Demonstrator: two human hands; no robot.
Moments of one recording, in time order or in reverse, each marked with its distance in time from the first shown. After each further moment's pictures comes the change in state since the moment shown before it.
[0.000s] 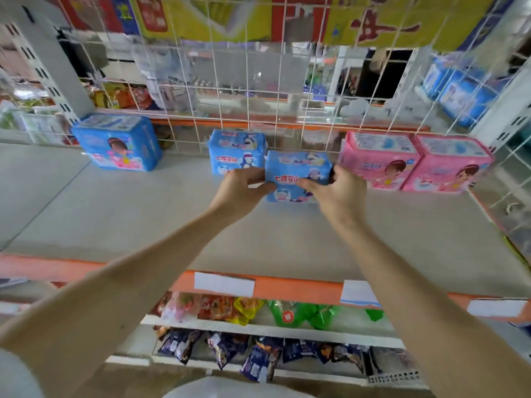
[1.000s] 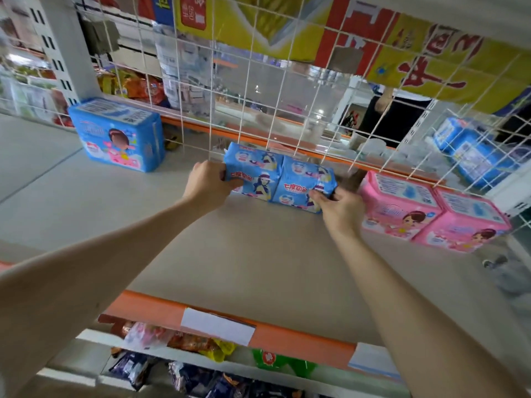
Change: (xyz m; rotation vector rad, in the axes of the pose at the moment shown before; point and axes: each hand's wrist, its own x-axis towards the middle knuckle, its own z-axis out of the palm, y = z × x) left_hand 0.067 -0.079 -0.046 0.205 0.240 -0.167; right_hand 0.063 0.024 0.049 -0.066 0.016 0.030
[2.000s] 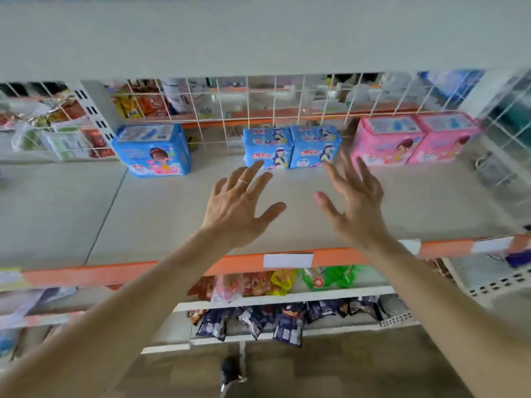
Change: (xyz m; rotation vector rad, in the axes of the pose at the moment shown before) left_hand -0.124 0.022 -0.118 0.524 -0.316 0.566; right_hand -0.165 -0.096 -0.049 -0.414 -0.071 -0.269
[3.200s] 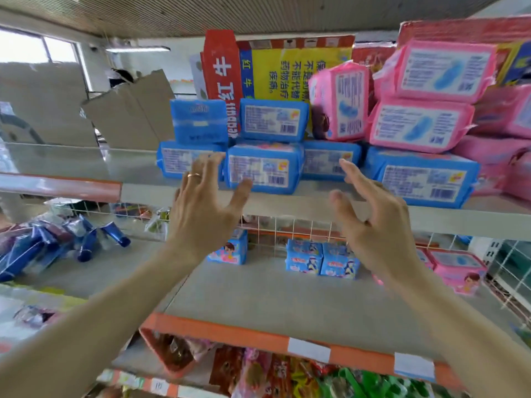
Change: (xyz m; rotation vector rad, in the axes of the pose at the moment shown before) left_hand -0.095 0.030 -0.263 -0.203 0.763 -0.279; right_hand 0.020 -0.173 -0.221 0.404 0.320 -0.362
